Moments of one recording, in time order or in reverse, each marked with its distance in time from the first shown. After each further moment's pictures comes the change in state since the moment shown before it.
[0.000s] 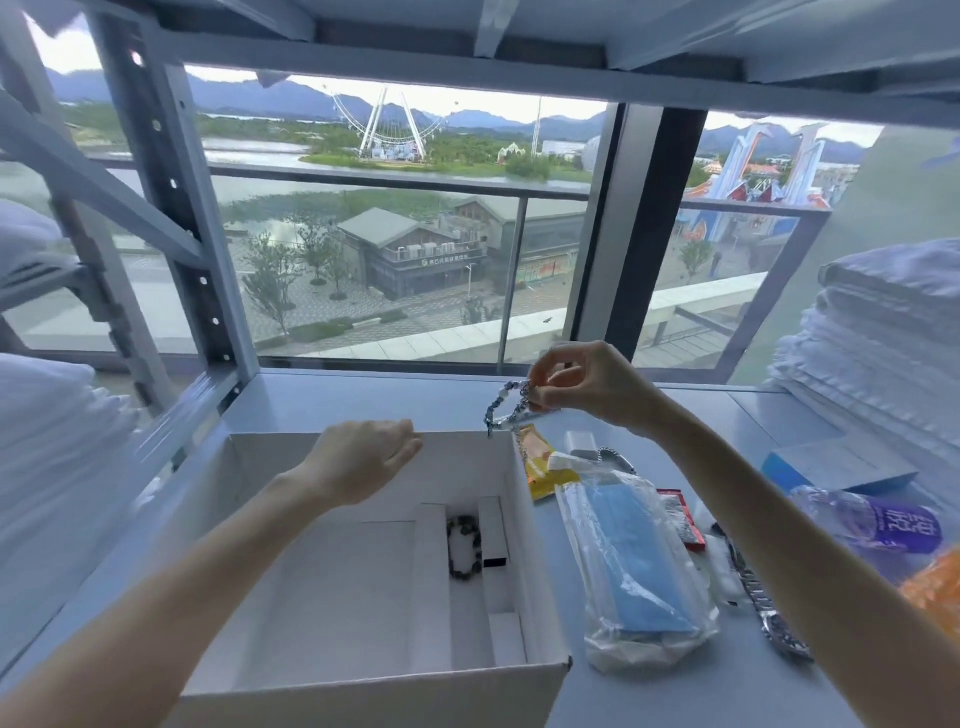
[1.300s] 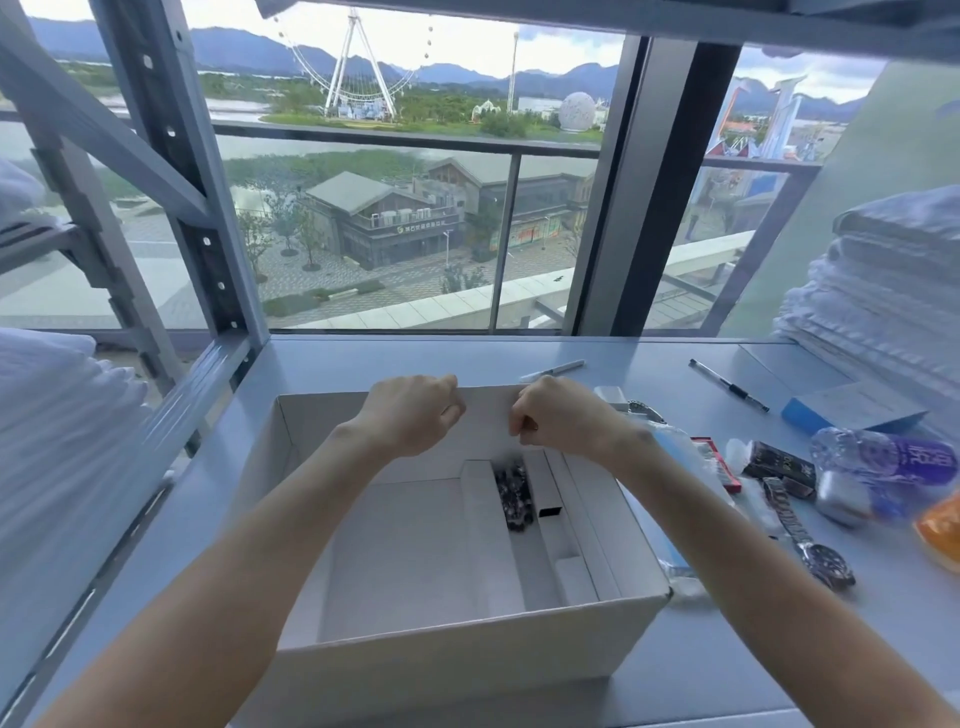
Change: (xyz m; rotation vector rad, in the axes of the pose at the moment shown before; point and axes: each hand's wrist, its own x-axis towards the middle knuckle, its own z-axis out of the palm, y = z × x) left_hand 0.005 -0.015 0.005 0.014 0.007 0.054; right_hand 0.016 0.015 0.115 -0.867 -0.212 0.089
